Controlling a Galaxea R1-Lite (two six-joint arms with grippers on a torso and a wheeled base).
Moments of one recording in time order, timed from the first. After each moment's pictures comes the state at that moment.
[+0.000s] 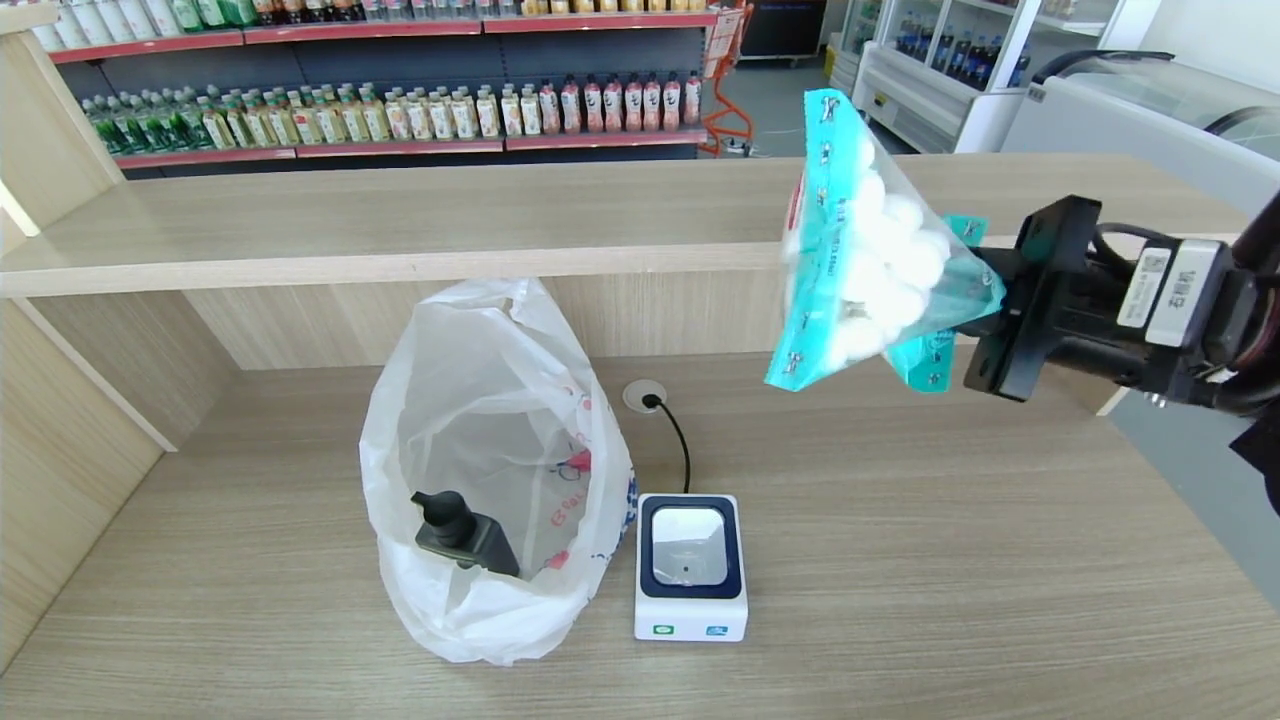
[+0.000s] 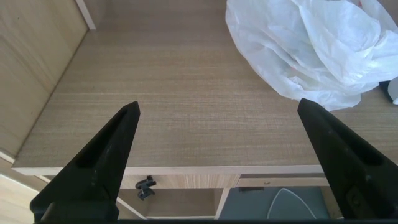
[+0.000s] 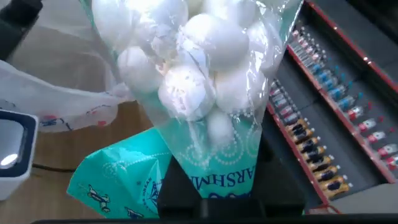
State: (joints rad) left arm 0.00 0.00 0.00 0.00 0.01 0.00; right arm 0.25 1.60 -0.85 -1.03 0.93 -1.00
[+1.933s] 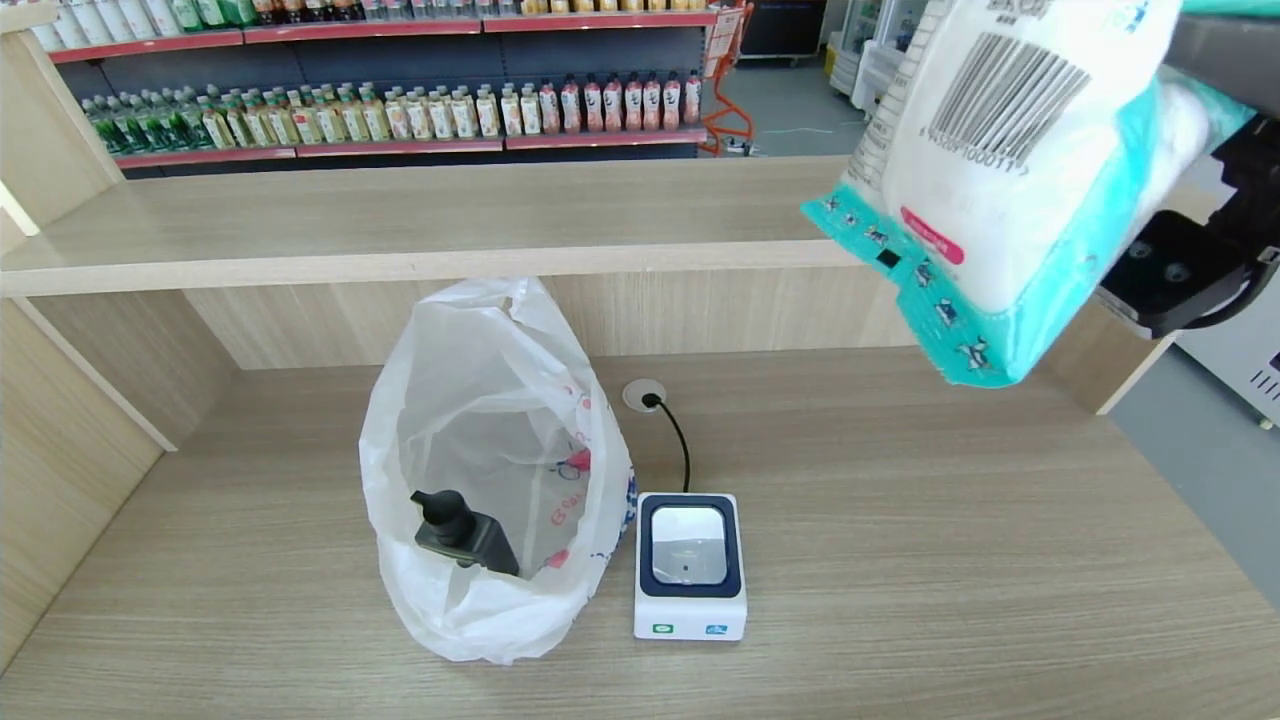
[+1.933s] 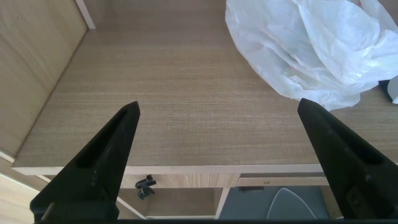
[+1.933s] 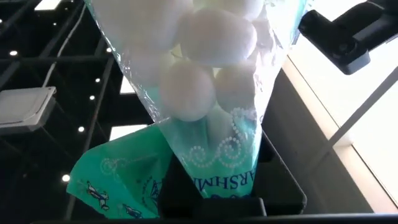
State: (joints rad) left arm 0.00 0.00 0.00 0.00 0.01 0.00; right arm 0.25 1.62 -1.23 -1.52 1.50 -2.35
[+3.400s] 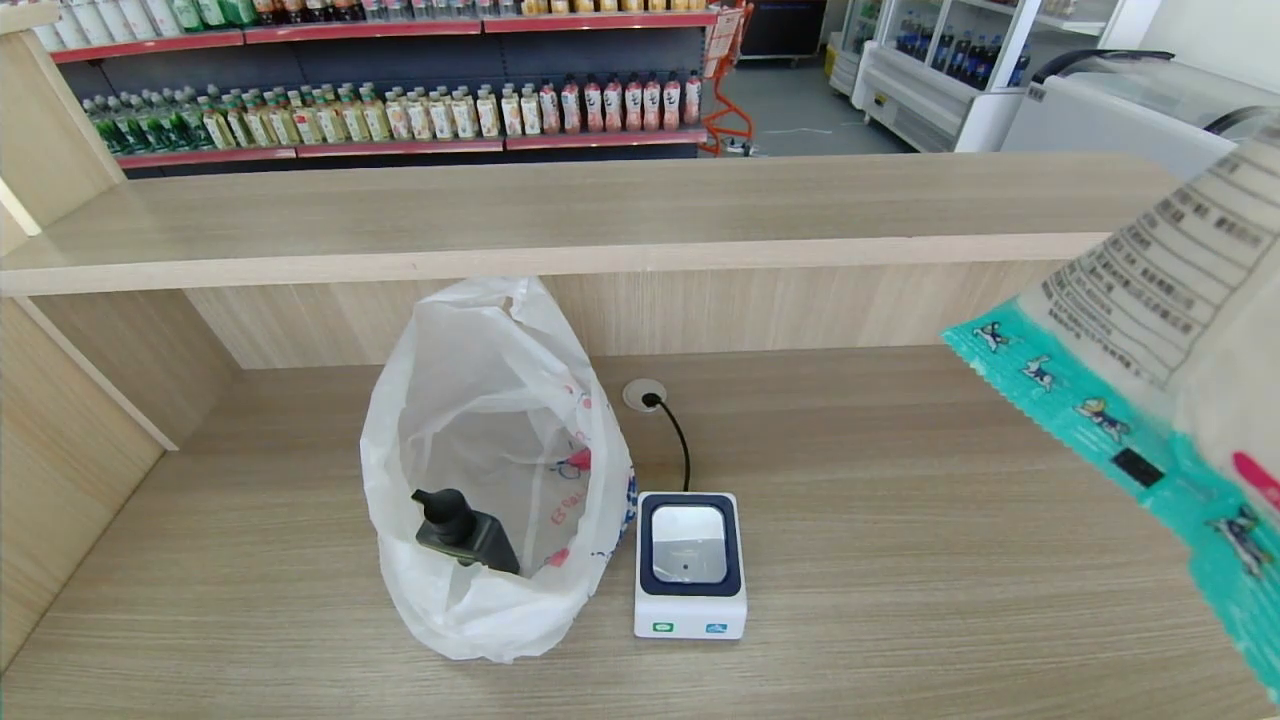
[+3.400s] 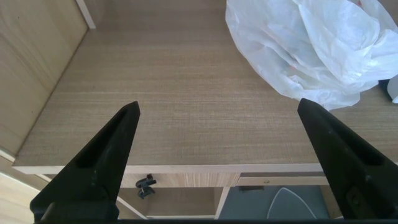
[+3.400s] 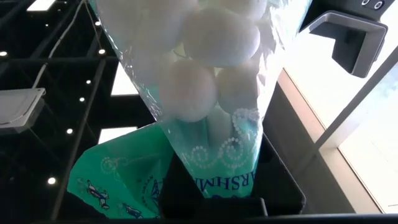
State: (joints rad) left arm 0.00 0.00 0.00 0.00 0.01 0.00; right arm 0.24 1.30 -0.86 -1.57 1.52 -2.37
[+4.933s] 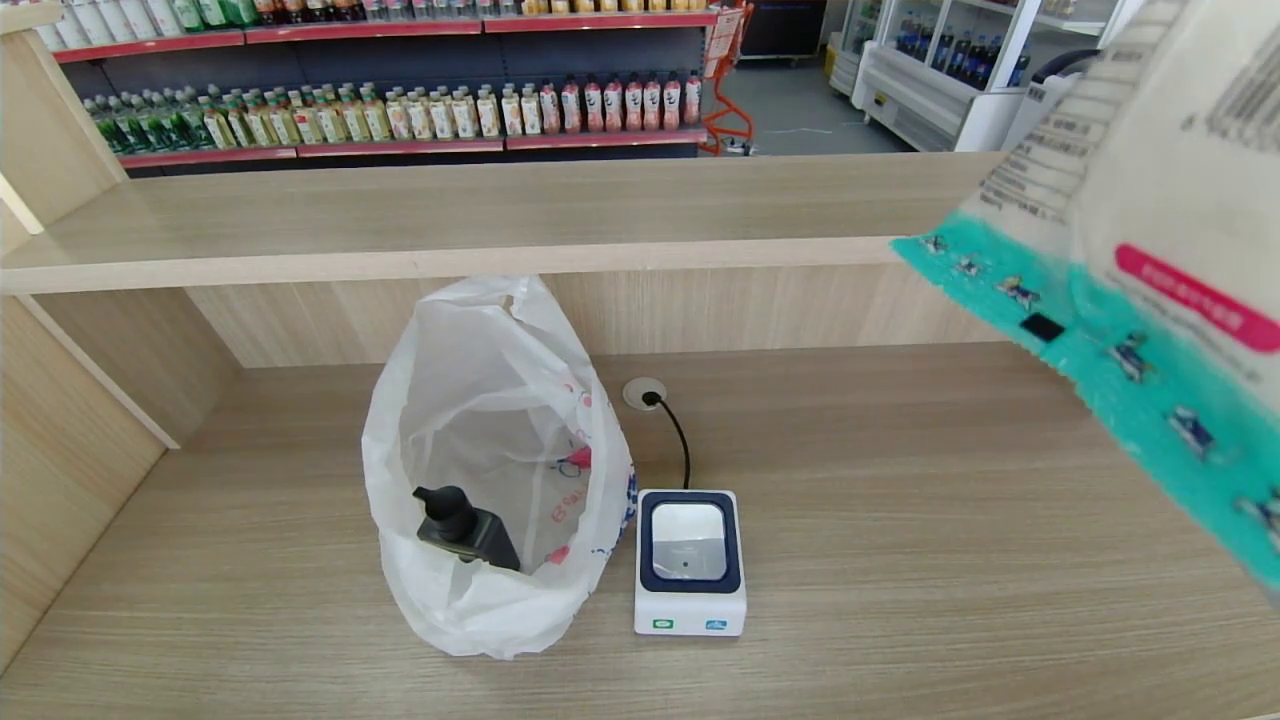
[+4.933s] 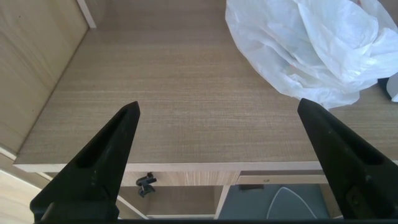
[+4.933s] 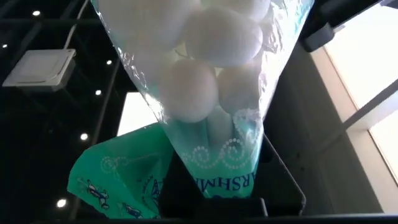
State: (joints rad) left arm 0.00 0.00 0.00 0.00 0.01 0.00; right arm 0.28 1.34 -0.83 -1.57 1.27 -2.41
